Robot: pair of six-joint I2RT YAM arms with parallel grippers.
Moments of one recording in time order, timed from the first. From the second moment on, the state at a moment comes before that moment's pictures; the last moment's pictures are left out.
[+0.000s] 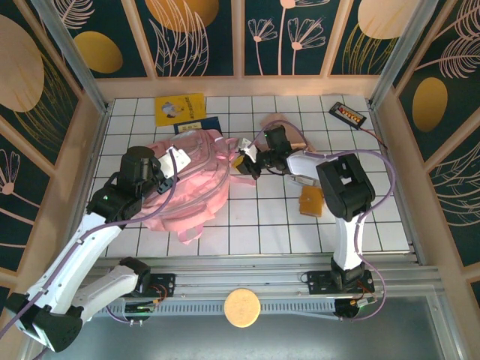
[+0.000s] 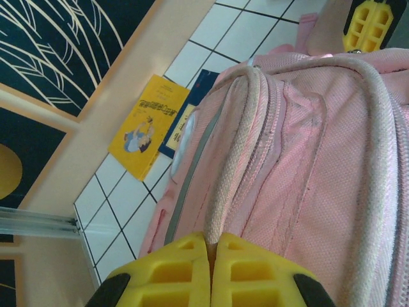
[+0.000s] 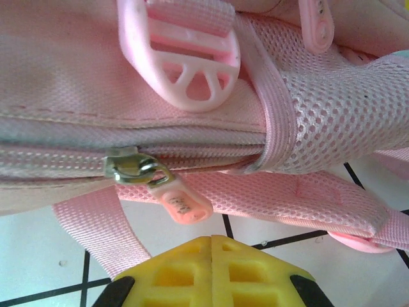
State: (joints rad) left arm -0.45 0.92 0.96 -0.59 -0.14 0.62; right arm 0.49 1.99 1.21 0.05 -0.84 -0.53
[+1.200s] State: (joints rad) left arm -0.42 0.91 1.02 -0.67 -0.11 0.63; right arm 0.50 2.01 1.20 0.27 -1.02 -0.36
